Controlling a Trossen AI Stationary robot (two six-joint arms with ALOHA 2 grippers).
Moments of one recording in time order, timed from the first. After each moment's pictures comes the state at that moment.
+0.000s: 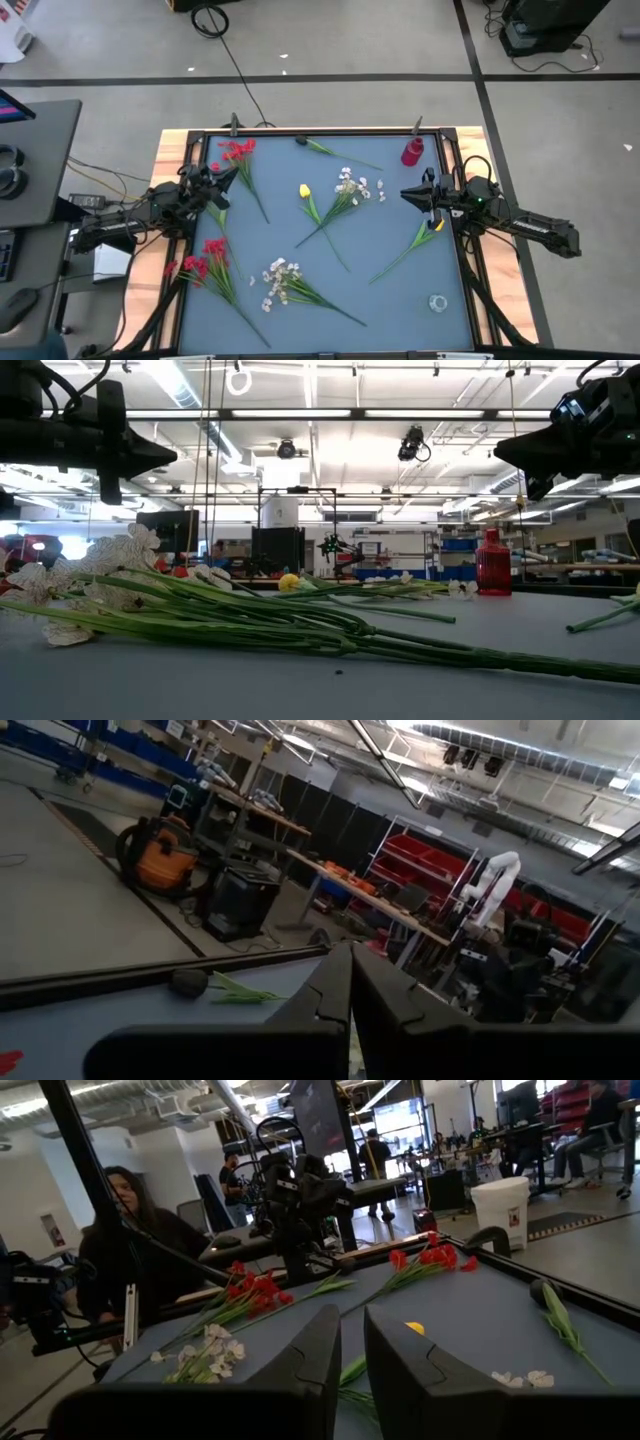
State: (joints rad) left arm 0.20 0.01 0.01 0.18 -0.42 -0.41; right arm -0.35 0.00 0.01 0.08 -0.23 0.27
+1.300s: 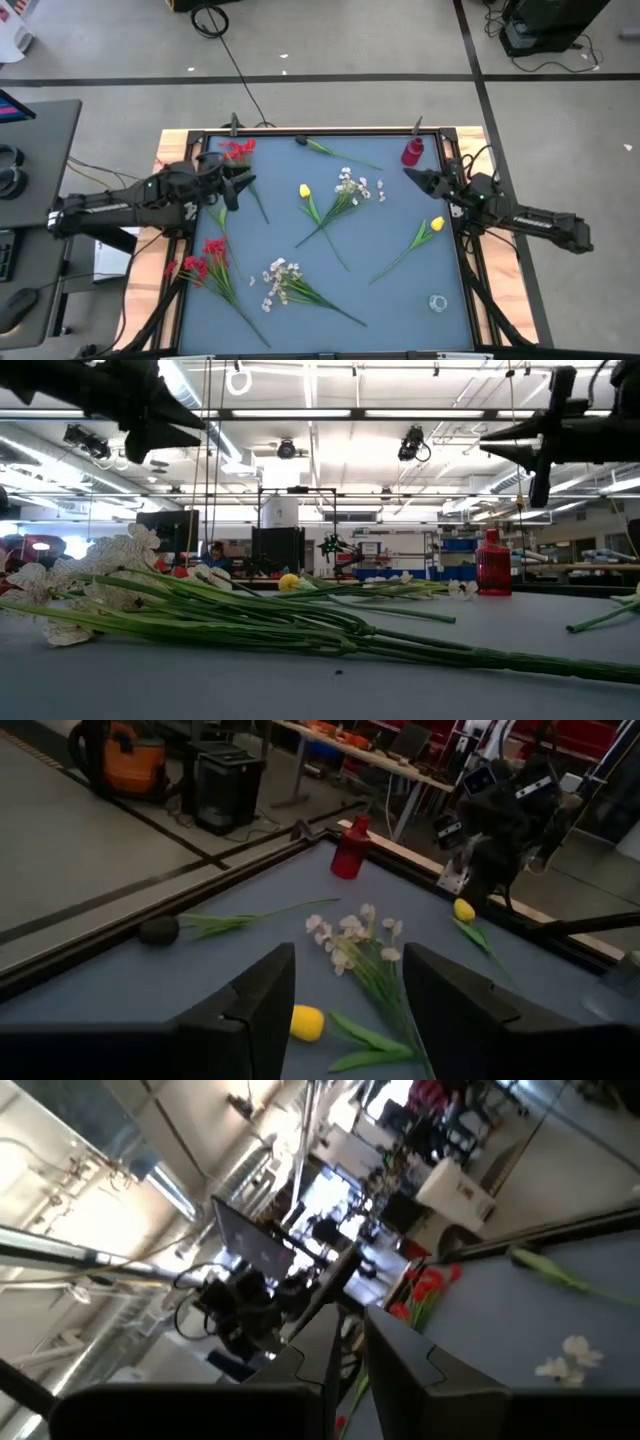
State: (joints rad) left arm 0.20 0.51 0.48 -0.16 -0.23 -0.35; right arm -0.34 0.21 0.06 0.32 0.08 0.95
